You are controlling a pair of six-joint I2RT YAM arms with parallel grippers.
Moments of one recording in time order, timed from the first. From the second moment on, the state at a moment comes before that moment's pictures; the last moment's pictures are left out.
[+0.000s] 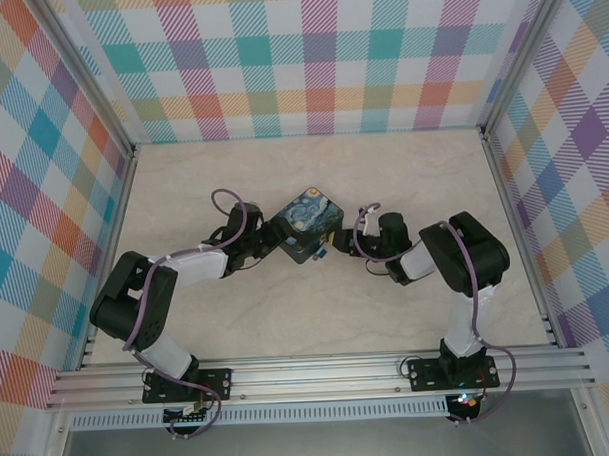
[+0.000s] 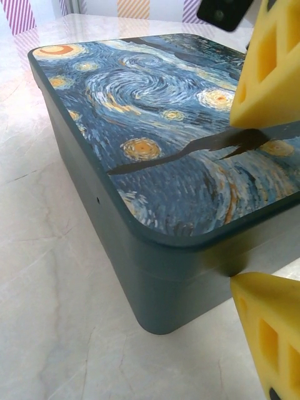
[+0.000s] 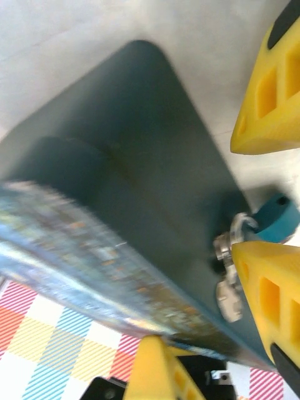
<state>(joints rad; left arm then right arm) -0.48 1.62 0.77 0.16 0.18 -1.00 0.42 1.91 0.56 0.93 -0.57 0.72</state>
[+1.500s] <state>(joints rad) -0.48 1.62 0.76 0.16 0.18 -1.01 0.51 1.95 0.57 0.99 -0.50 0.73</state>
